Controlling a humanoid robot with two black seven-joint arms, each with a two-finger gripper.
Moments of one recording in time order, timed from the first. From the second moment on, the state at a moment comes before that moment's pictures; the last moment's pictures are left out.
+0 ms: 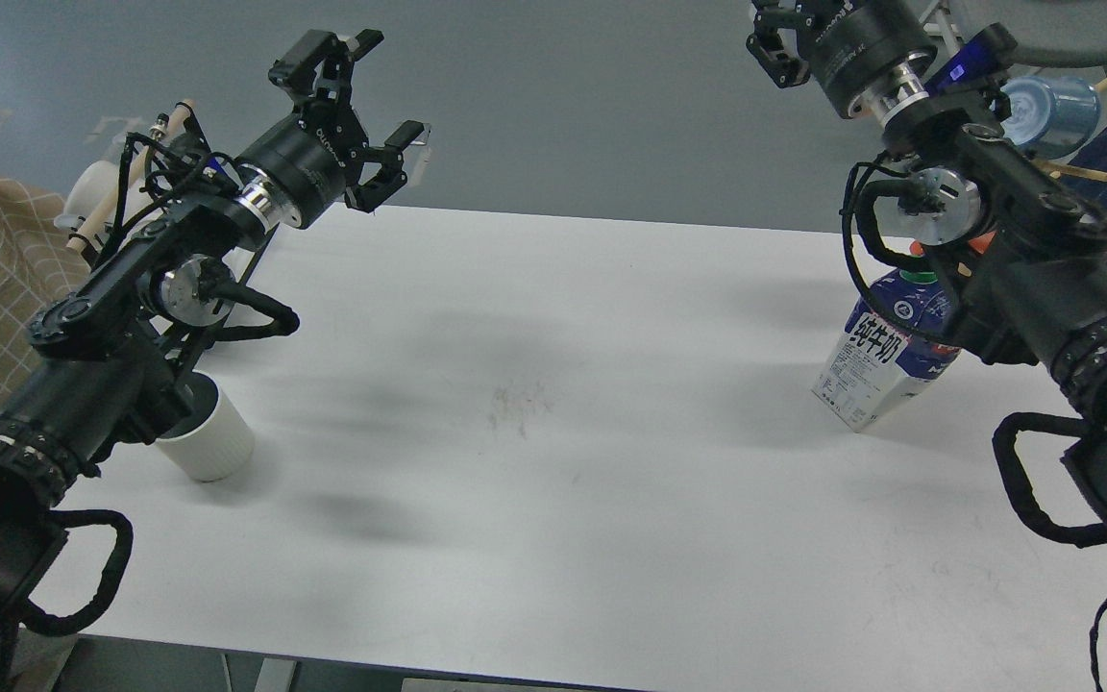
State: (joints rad) left arm -0.80 0.29 -1.02 -0.72 0.54 -0.49 -0.19; right arm 1.21 -0.03 0.62 0.25 -0.29 0.49 0.49
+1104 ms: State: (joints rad) left arm -0.79 0.30 -1.04 -0.73 0.46 -0.49 -0.19; right arm 1.15 -0.01 0.63 0.23 -0.30 0.49 0.49
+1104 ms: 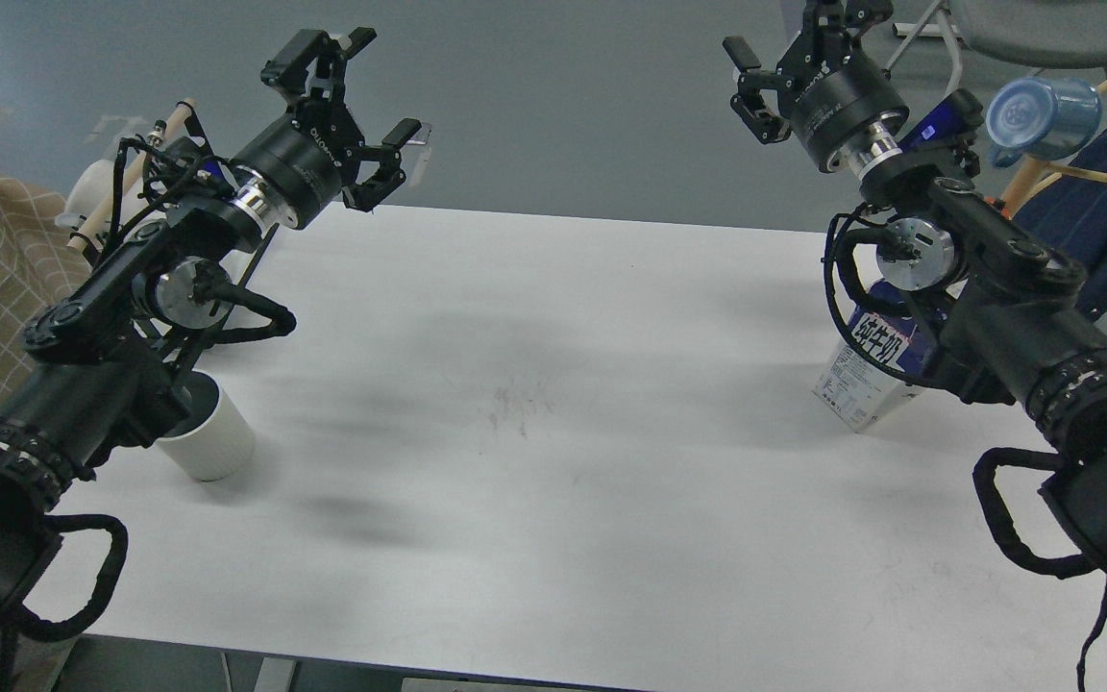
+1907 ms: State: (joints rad) left arm -0.80 0.30 -1.03 -0.68 0.39 -0.49 -0.22; right arm 1.16 0.00 0.62 0.19 -0.31 0.49 0.49
